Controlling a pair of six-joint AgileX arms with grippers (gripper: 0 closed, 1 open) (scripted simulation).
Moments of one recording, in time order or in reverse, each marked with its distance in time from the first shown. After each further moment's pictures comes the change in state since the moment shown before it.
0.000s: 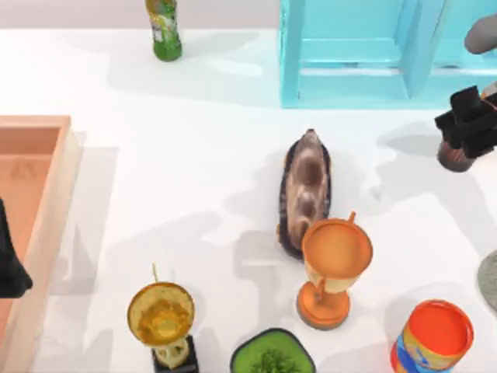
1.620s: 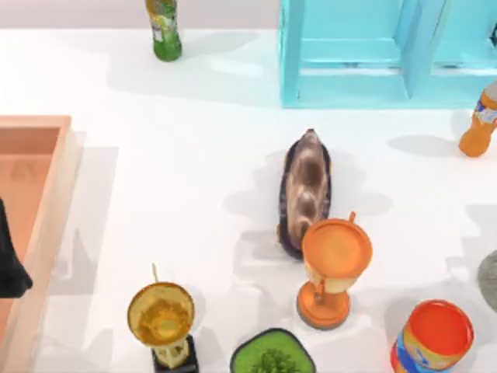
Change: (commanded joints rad) left arm 0.000 0.000 0.000 0.000 0.000 0.000; right arm -0.168 -0.285 -0.669 0.367 0.235 0.207
